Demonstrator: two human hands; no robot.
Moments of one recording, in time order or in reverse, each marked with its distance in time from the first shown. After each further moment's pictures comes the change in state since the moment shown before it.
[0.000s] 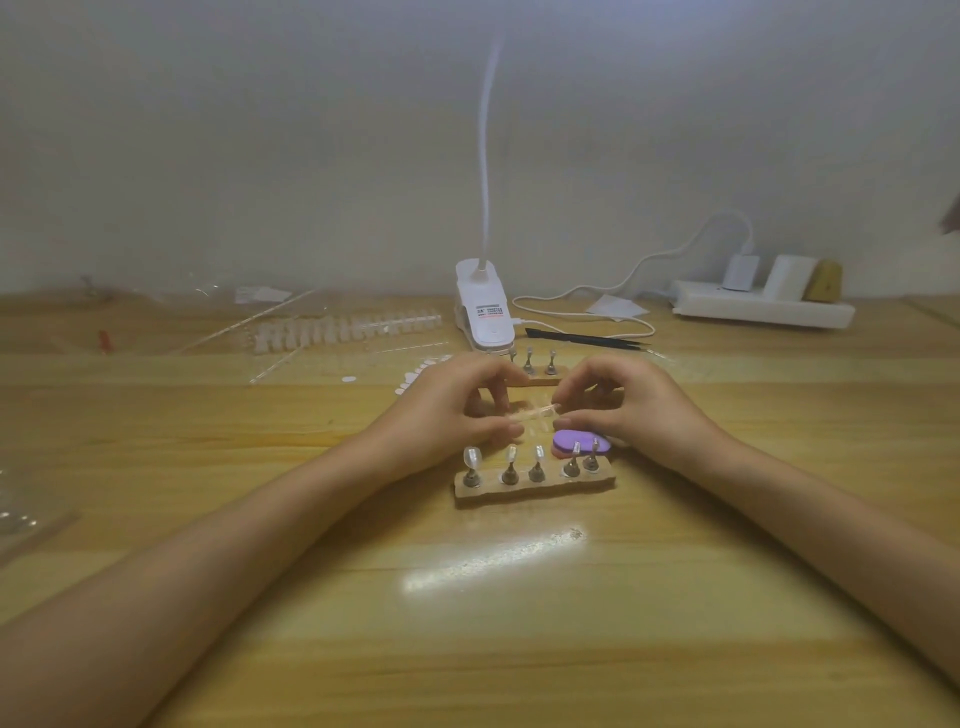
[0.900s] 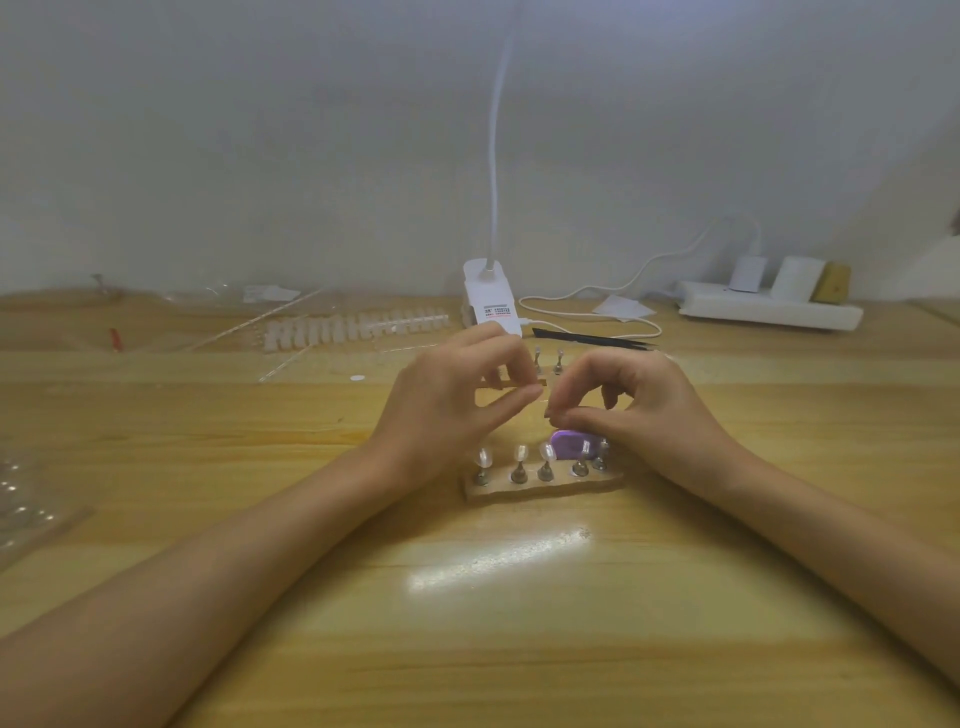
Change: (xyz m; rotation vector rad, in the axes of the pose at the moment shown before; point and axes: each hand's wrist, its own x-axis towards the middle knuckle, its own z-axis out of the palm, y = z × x) left_hand -0.009 0.011 -0.001 0.146 0.369 0.348; right_hand -0.011 -0.016 0.005 0.077 0.026 -0.254
